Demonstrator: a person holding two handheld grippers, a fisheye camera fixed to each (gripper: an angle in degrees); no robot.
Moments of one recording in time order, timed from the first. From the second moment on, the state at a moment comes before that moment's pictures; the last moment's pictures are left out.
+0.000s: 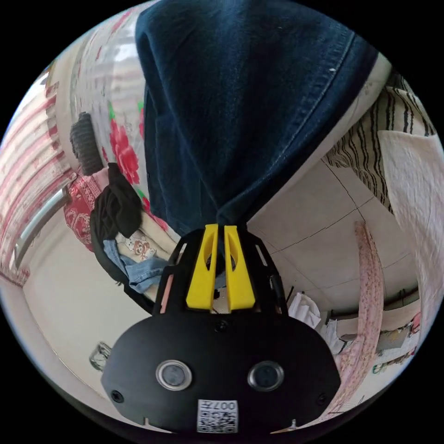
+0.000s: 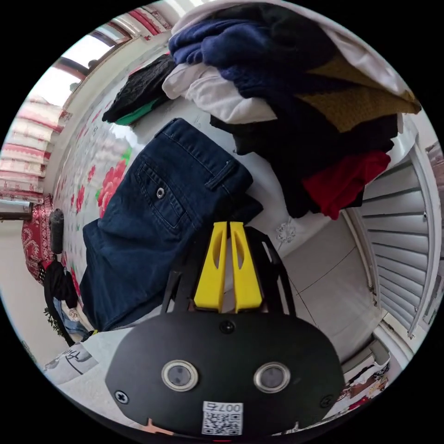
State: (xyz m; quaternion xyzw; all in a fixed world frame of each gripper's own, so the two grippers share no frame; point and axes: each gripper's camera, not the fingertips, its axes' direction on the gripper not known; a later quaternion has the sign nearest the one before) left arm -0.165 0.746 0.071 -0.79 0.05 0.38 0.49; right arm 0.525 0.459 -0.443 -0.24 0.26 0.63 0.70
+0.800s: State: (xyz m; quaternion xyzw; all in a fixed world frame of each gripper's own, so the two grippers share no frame) left arm -0.547 0.670 -0.065 -0.73 -0.12 -0.33 0.59; right arm 0.302 0.047 0.033 -0.31 -0.21 -0.02 0.93
